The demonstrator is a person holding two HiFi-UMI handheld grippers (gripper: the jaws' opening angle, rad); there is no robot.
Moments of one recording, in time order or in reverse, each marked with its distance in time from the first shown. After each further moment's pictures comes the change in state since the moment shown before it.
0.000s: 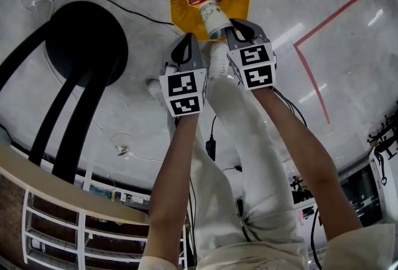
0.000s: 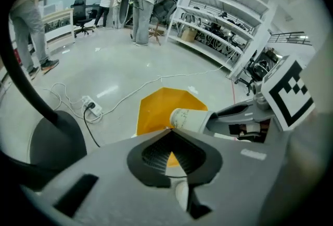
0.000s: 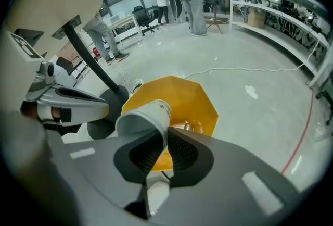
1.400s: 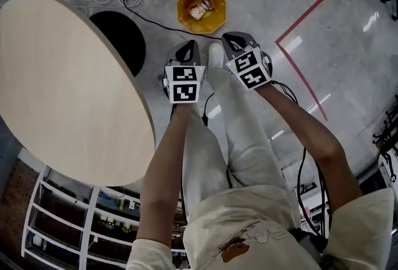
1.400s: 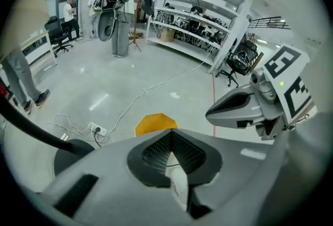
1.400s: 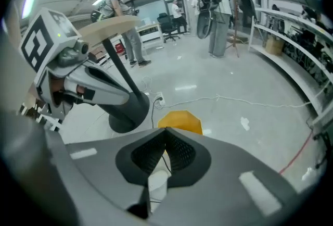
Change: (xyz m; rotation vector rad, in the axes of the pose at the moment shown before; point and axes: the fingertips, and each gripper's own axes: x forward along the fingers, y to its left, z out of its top) left arm -0.183 -0.080 0.094 0.203 0.052 -0.082; right arm -0.215 0.062 0.071 -0.234 -0.042 0.070
